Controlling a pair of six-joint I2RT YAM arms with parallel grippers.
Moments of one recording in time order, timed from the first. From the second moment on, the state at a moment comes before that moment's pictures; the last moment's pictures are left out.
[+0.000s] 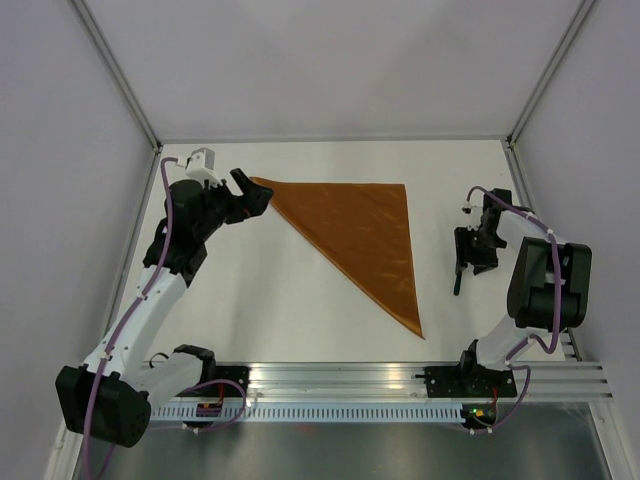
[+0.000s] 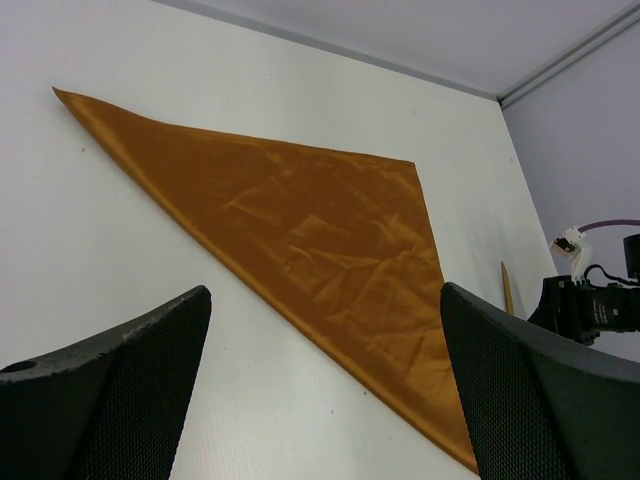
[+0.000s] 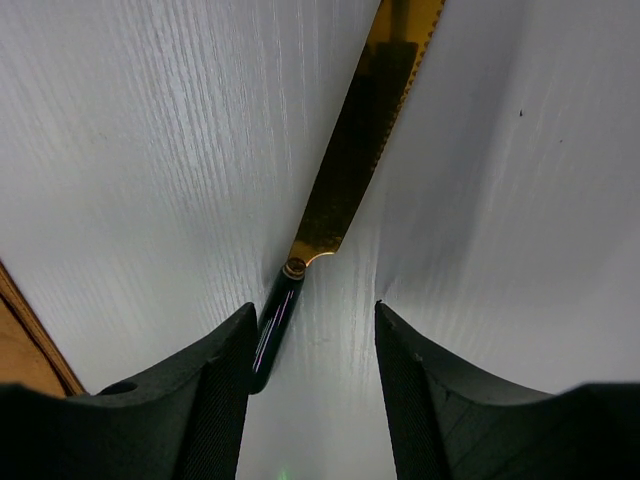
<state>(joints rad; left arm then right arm) -0.23 1.04 0.90 -0.12 0.16 -0.52 -0.20 1.67 0.99 -0.72 -0.11 -0.15</state>
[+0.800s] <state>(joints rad) -0.23 1.10 0.97 -0.13 0.17 -0.52 -0.19 1.73 1.04 -0.72 -0.05 -0.22</state>
